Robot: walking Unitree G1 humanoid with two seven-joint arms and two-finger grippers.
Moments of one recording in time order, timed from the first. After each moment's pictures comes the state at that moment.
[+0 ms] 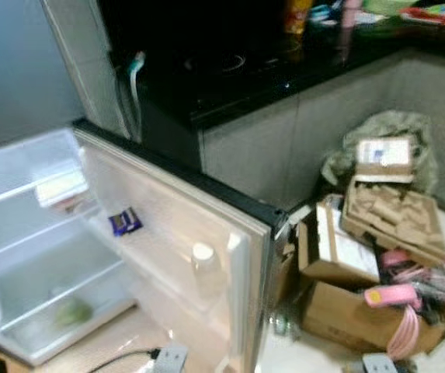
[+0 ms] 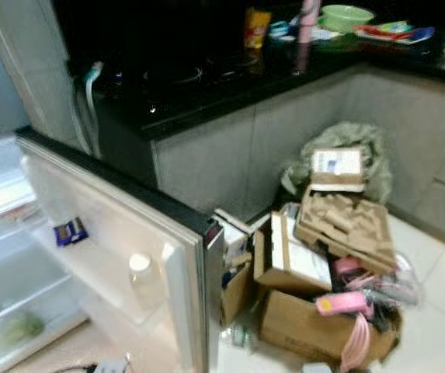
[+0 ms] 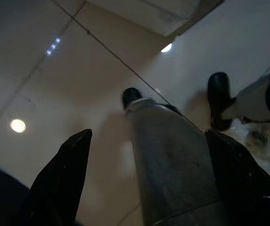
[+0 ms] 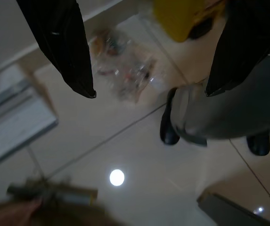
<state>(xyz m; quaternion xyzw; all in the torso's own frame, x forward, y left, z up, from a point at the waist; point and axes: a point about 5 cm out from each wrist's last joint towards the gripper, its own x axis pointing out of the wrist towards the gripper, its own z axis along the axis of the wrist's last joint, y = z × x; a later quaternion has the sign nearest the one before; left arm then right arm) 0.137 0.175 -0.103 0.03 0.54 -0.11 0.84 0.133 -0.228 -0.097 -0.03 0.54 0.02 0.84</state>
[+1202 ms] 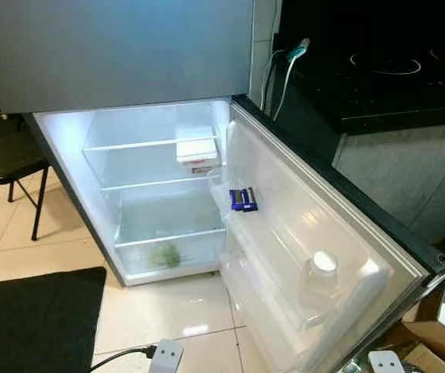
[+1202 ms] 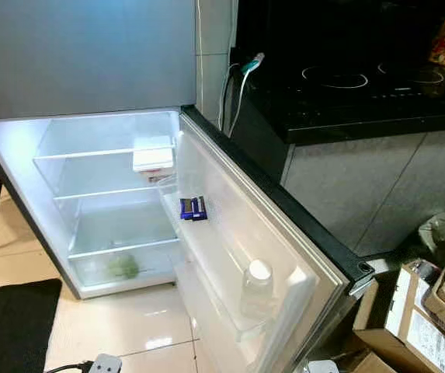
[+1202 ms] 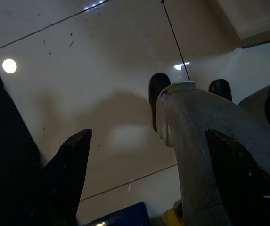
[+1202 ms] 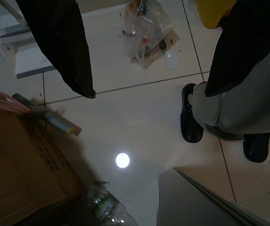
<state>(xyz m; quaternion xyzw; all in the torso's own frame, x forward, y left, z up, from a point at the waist) 0.140 0.173 -0.103 0.03 0.53 -0.10 0.84 0.135 -0.240 -0.094 -0.06 0.53 -0.03 0.85</state>
